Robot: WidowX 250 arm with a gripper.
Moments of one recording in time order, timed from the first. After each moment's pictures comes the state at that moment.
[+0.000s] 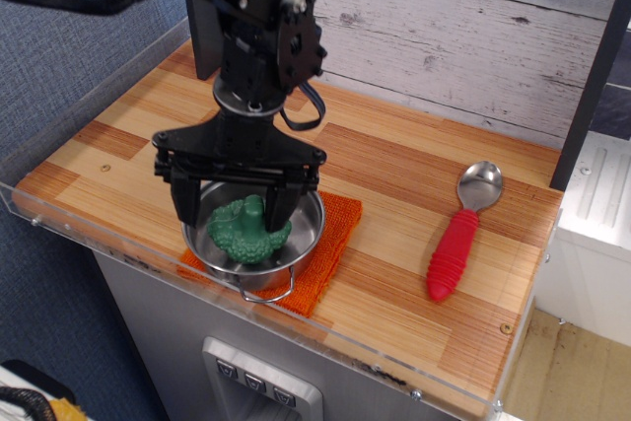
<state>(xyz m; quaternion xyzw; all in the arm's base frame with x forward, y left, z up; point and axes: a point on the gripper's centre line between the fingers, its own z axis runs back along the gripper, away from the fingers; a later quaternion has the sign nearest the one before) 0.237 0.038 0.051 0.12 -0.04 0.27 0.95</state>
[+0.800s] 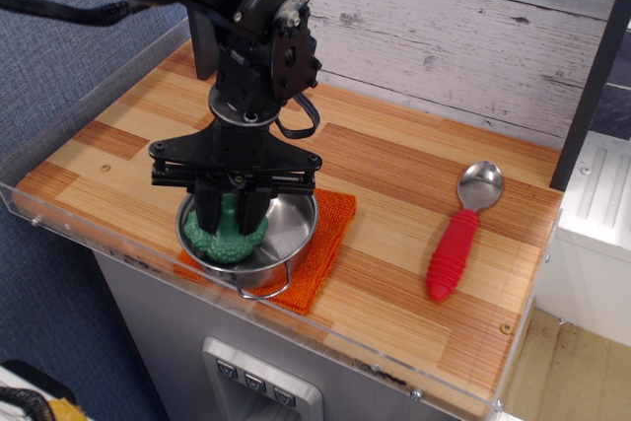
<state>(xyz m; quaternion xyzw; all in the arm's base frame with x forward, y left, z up) 0.233 0.042 0.049 0.12 -0.05 0.29 0.95</state>
